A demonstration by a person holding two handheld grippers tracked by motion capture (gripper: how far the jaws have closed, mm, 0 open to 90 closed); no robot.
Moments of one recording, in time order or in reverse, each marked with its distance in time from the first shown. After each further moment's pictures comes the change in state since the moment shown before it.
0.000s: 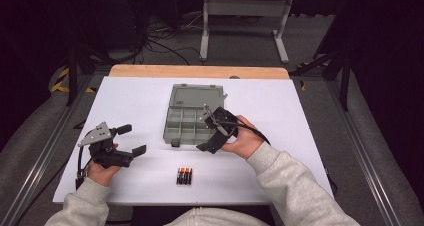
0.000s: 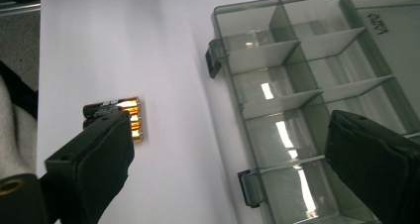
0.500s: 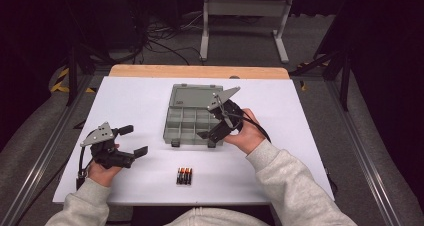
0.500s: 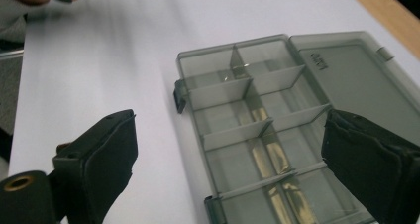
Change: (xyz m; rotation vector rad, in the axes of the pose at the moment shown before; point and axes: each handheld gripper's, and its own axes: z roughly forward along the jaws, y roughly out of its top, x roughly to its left) left arm -0.002 0.000 0.002 0.010 0.000 0.007; right arm -0.016 -0.003 -0.015 -0.159 -0.072 0.032
